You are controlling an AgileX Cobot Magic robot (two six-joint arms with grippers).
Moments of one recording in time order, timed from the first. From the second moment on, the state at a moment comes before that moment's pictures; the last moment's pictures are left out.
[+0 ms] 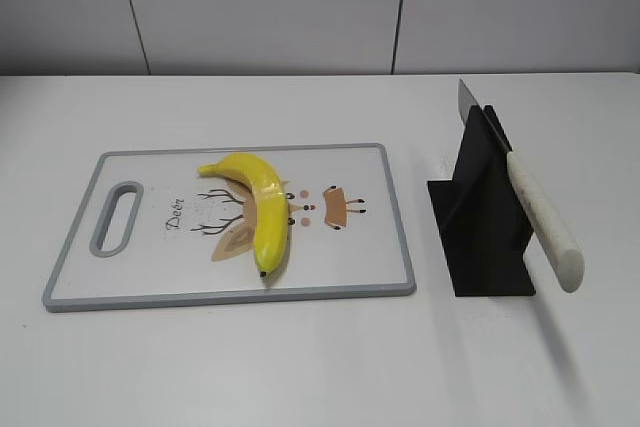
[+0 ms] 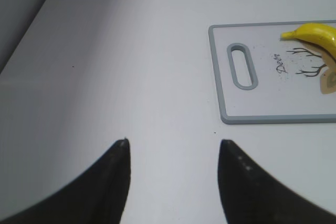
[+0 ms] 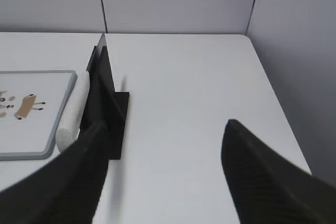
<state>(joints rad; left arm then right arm) -0.02 0.01 -0.49 -0.03 1.09 0.14 0.02 -0.01 -0.54 0.08 0.91 -0.04</state>
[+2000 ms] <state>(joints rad) -0.02 0.01 -0.49 -0.03 1.09 0.14 0.36 1.16 -1.02 0.09 1.19 0.06</state>
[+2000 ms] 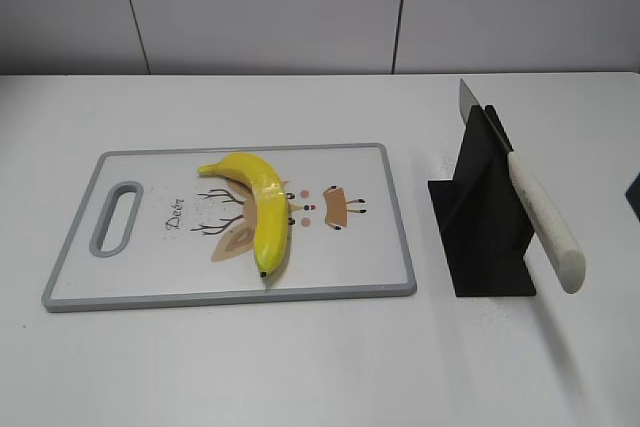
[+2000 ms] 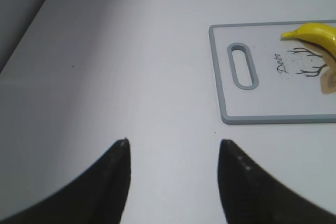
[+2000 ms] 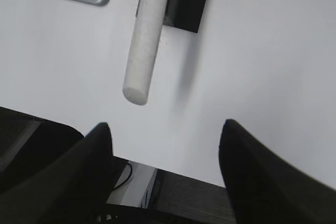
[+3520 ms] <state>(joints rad) -0.02 0.01 -0.49 -0.03 1.09 0.14 0.37 1.66 -1.08 0.22 1.11 0.20</state>
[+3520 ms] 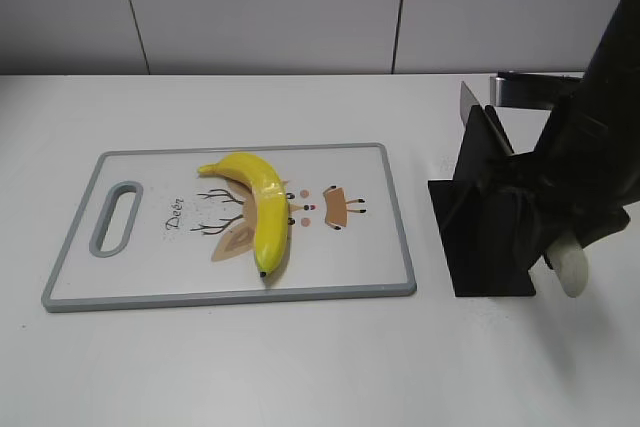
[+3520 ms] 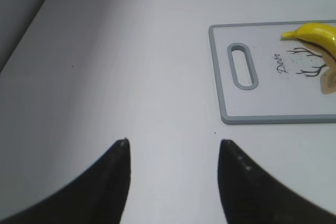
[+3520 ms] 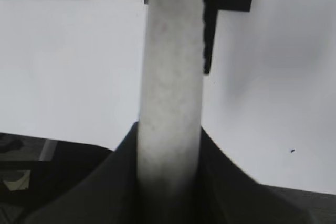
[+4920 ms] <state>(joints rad) -0.02 0.27 -0.56 -0.02 1.00 0.20 0.37 1.40 -1.32 0.21 0.99 -0.44</state>
